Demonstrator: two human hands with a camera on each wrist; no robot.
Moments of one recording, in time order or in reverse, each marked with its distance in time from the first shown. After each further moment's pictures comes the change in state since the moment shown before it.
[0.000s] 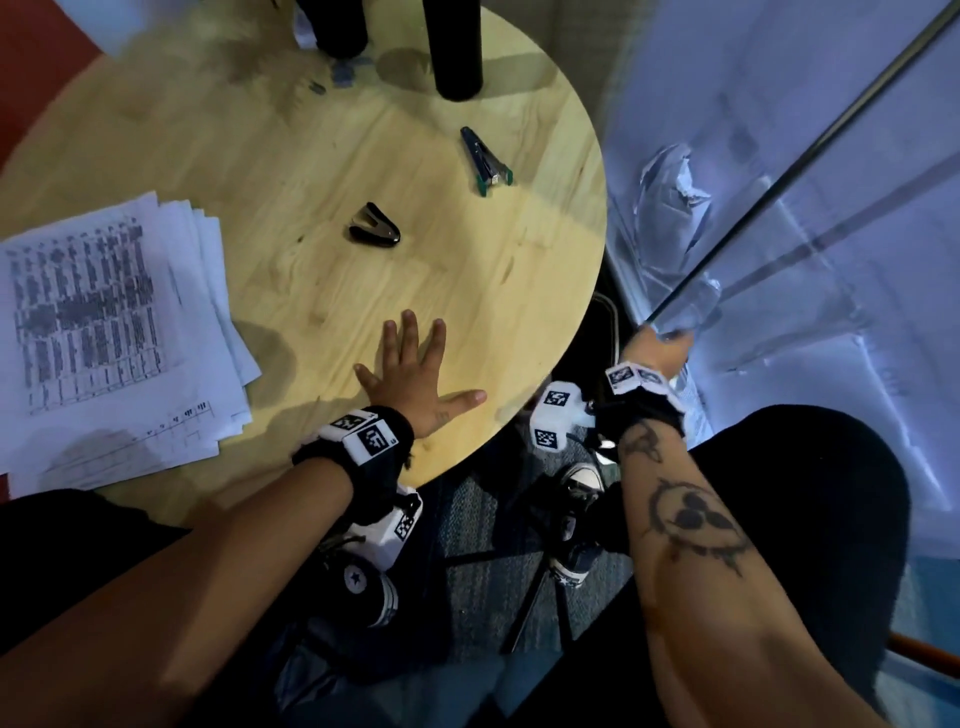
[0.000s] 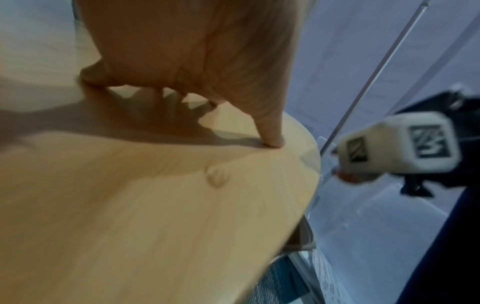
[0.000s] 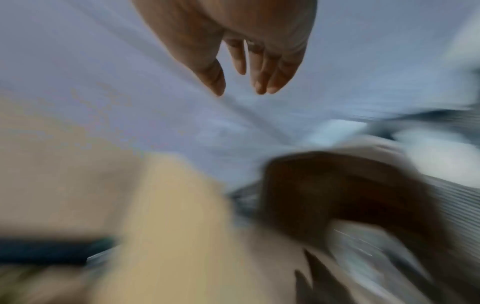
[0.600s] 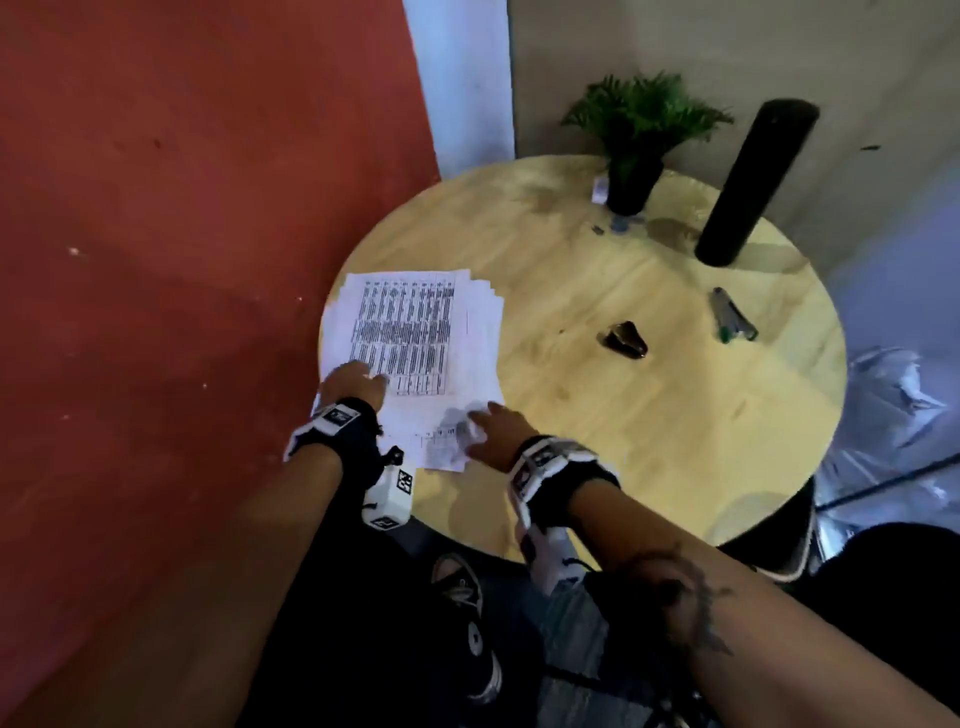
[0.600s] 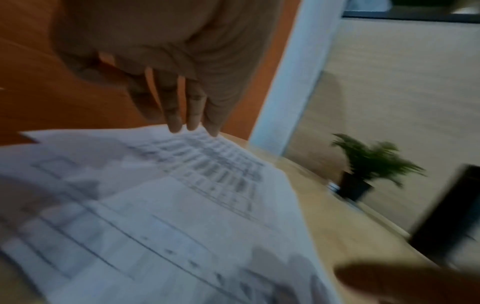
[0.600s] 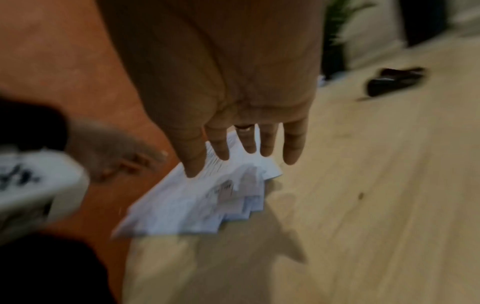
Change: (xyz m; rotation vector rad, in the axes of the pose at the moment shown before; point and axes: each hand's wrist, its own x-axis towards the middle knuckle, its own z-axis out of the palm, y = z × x) left_hand -0.079 -0.296 -0.090 -0.509 0.522 -0.640; right_hand -0.292 0.026 0.190 -1.273 -1.166 -1.048
